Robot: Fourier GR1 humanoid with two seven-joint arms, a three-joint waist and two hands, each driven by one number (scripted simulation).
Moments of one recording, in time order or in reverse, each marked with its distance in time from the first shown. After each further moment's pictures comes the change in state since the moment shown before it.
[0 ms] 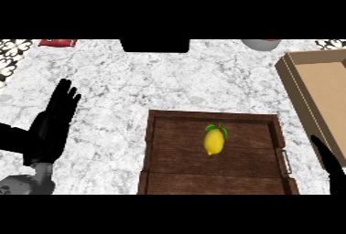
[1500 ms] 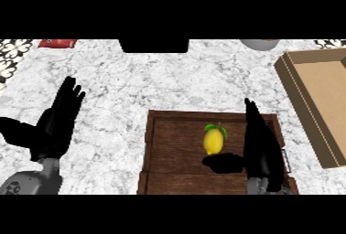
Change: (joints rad) left arm -0.023 -0.089 0.056 0.027 -0.088 -0.052 0.034; right arm -0.442 0.199 0.164 0.402 0.144 -0.030 0.195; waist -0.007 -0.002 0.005
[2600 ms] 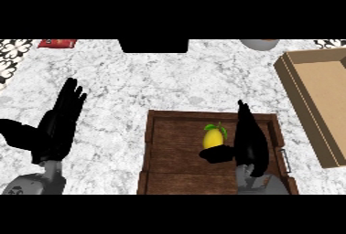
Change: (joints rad) left arm 0.019 -0.067 0.038 -0.044 -0.082 -0.030 0.054; right arm -0.029 0.001 -0.021 0.201 -0.029 -0.109 -0.037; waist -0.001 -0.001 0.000
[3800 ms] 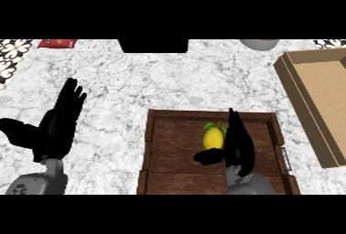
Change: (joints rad) left arm -0.005 -0.070 0.076 0.032 -0.063 -0.081 -0.009; right arm 0.004 0.001 0.040 0.178 -0.054 -0.131 -0.058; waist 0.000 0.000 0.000
